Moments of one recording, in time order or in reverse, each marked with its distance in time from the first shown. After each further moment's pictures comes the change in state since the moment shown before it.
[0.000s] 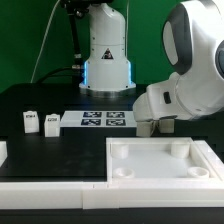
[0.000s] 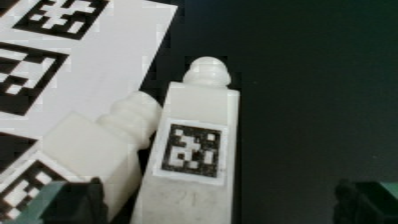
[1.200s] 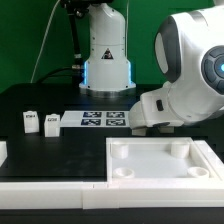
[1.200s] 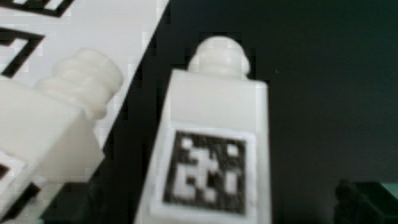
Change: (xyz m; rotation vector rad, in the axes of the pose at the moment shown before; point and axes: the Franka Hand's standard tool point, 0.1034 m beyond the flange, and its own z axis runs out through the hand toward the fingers) arm 0.007 0.007 0.036 0.007 0.025 -0.001
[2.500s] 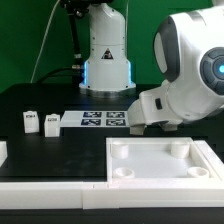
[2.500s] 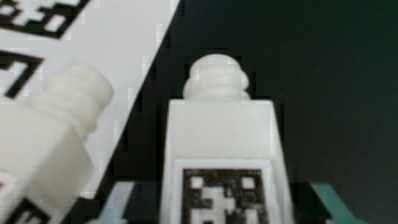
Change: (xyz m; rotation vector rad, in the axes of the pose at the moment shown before) arm -0.013 -0.003 -0.015 -0.005 -0.028 -0.012
